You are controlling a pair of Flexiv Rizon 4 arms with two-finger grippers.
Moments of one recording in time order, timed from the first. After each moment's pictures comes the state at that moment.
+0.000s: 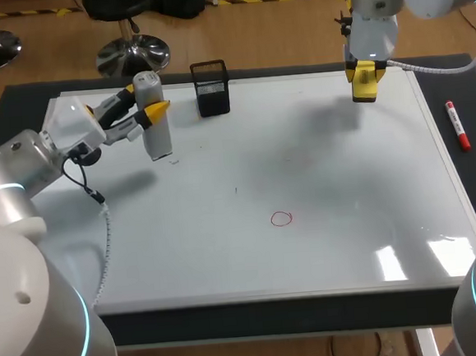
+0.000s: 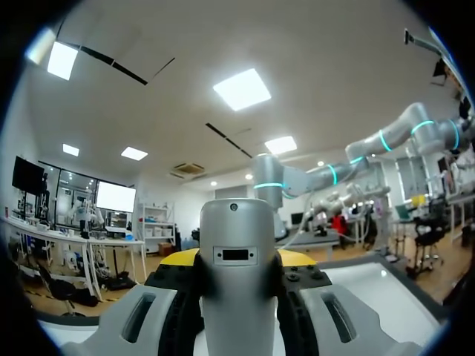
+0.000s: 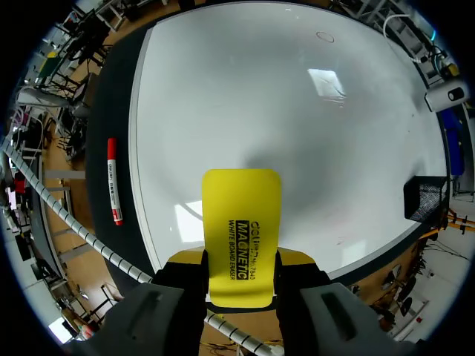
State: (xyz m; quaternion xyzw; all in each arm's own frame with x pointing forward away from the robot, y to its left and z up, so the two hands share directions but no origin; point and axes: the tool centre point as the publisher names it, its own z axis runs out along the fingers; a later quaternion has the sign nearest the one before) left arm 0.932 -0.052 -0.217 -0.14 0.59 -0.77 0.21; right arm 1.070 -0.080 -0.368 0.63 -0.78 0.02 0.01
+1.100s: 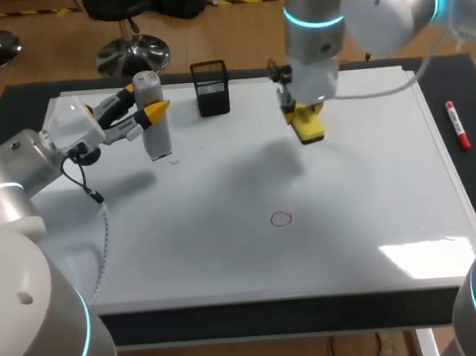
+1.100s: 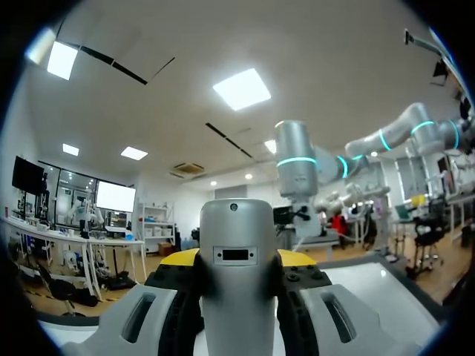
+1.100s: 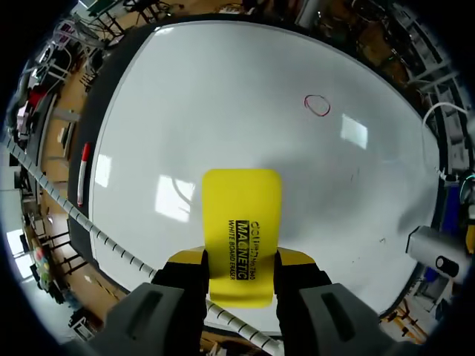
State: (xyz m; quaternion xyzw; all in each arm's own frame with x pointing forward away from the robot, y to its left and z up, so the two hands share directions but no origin) left arm 0.932 -0.052 -0.216 -0.13 0.59 -0.77 0.21; right arm 0.947 0.088 -0.356 0.79 -0.62 0.03 0.00
